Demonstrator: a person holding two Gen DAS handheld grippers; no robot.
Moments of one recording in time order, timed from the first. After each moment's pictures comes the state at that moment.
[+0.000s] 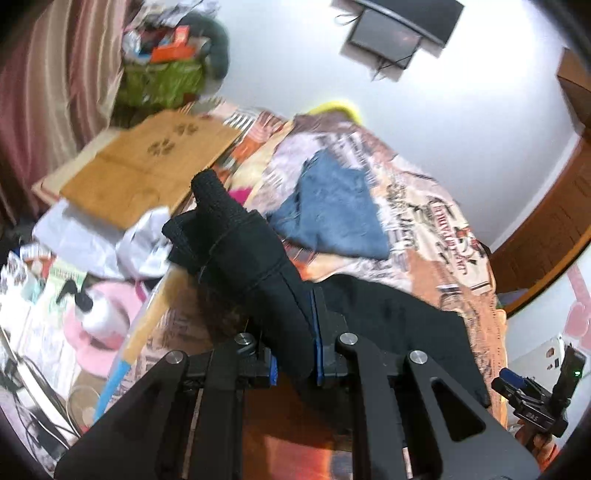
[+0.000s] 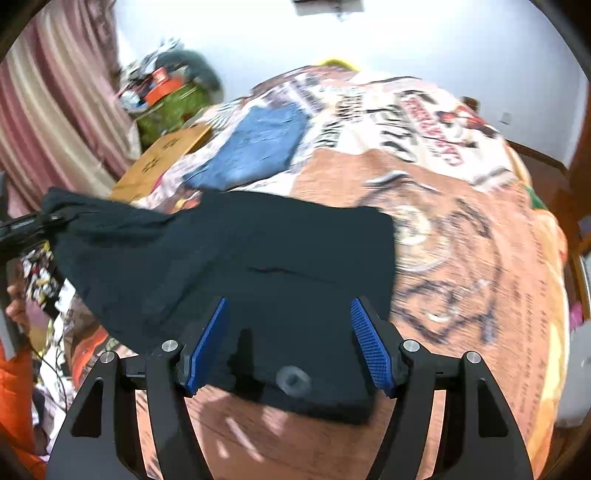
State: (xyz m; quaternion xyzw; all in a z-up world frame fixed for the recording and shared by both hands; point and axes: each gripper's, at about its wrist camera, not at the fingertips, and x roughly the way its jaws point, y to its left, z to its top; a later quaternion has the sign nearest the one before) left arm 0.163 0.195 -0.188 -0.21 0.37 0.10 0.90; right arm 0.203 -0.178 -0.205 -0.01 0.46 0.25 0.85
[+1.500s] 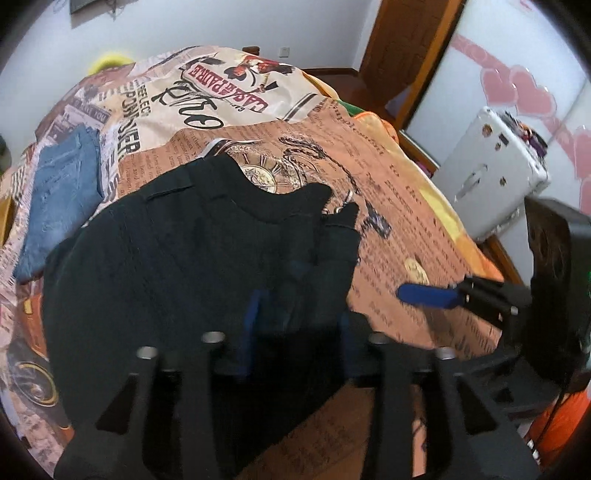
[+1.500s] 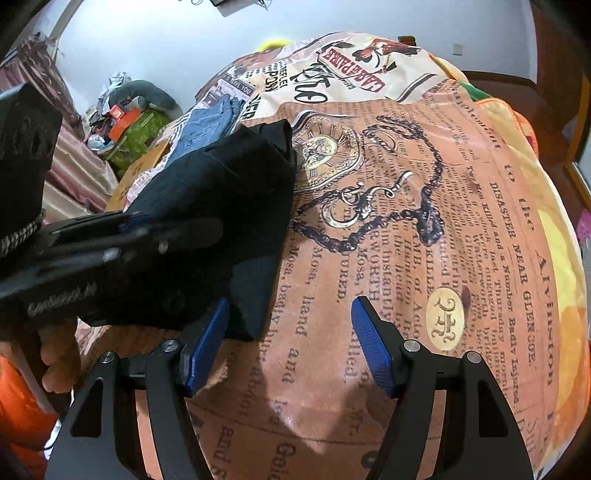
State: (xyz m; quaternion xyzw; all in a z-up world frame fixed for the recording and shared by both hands) left arm 0.259 -0.129 -0.252 0.05 0.51 -0.22 0.83; right arm 0.192 -0.257 -0.251 0.10 0.51 0.21 0.83
